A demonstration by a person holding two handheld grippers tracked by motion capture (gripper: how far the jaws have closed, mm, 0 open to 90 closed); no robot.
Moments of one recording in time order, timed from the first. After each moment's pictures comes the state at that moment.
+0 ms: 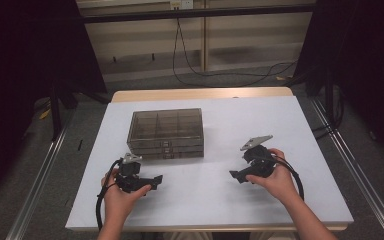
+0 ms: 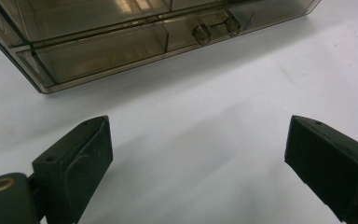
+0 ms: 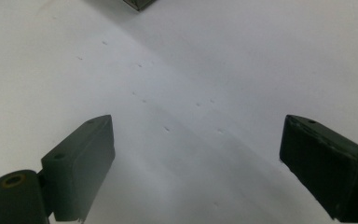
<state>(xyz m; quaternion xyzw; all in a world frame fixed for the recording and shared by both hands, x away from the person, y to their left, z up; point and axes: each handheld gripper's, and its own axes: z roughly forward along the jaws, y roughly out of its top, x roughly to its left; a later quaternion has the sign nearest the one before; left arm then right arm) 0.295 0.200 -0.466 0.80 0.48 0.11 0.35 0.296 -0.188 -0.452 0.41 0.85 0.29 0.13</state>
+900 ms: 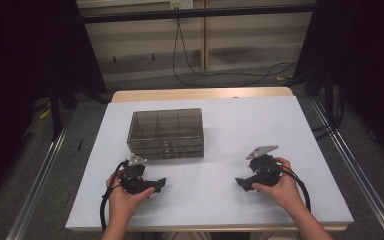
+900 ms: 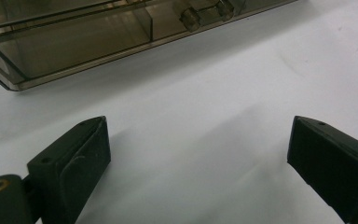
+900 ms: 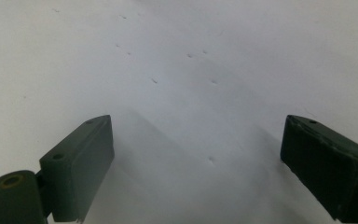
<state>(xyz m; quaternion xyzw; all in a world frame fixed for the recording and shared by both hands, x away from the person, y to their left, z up) 0.295 0.192 -0.476 0.81 0.46 0.11 0.34 0.280 -0.202 -0.475 0.42 0.85 0.29 0.14</state>
